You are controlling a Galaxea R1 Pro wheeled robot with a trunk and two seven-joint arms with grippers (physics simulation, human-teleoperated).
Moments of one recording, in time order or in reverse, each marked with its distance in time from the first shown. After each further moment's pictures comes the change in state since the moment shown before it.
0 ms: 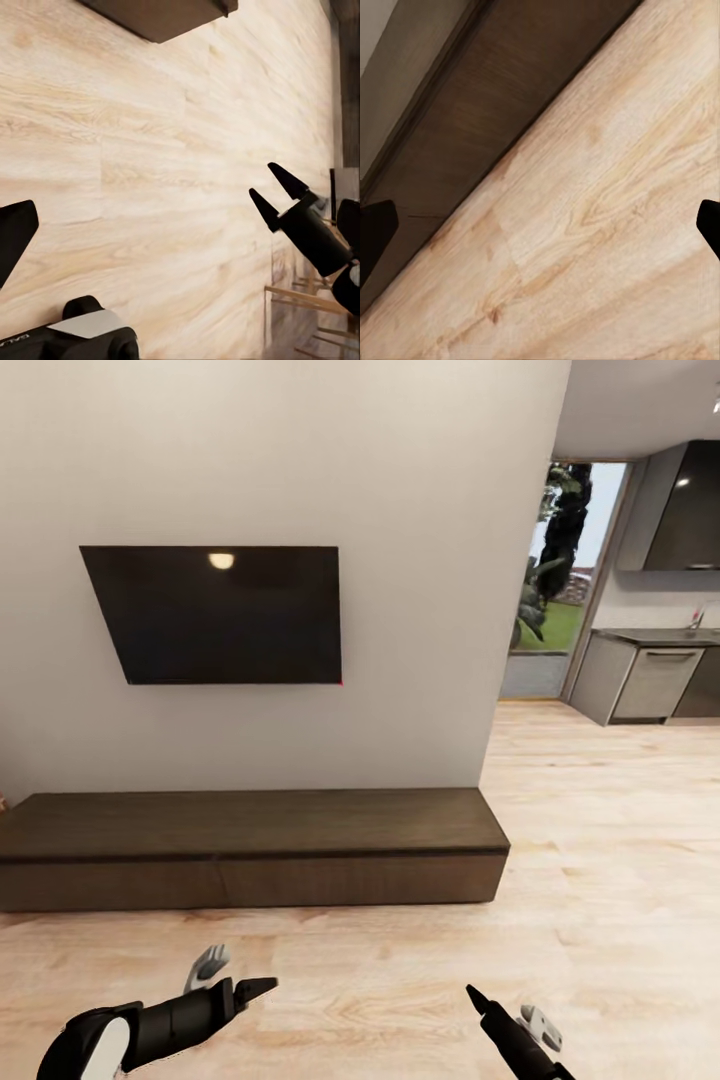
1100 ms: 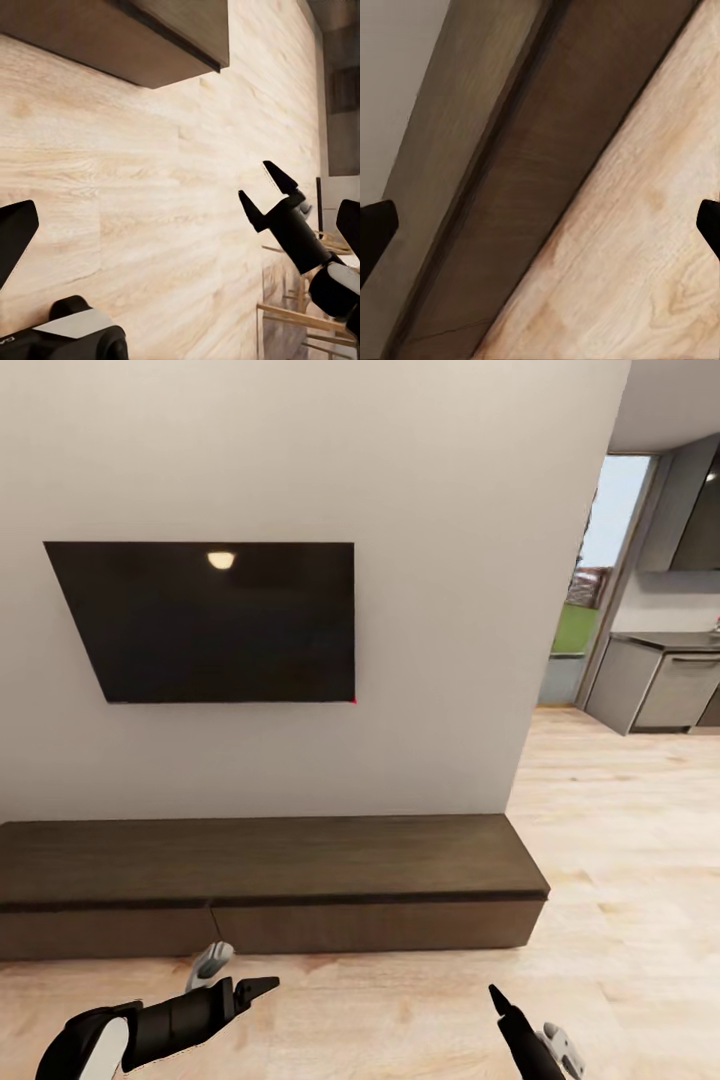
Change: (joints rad) left arm 0.000 0.008 -0.007 0.001 0.005 0.006 -0.046; right arm -0.007 0.009 -0.226 0.057 -0.051 -0.081 0.036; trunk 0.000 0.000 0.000
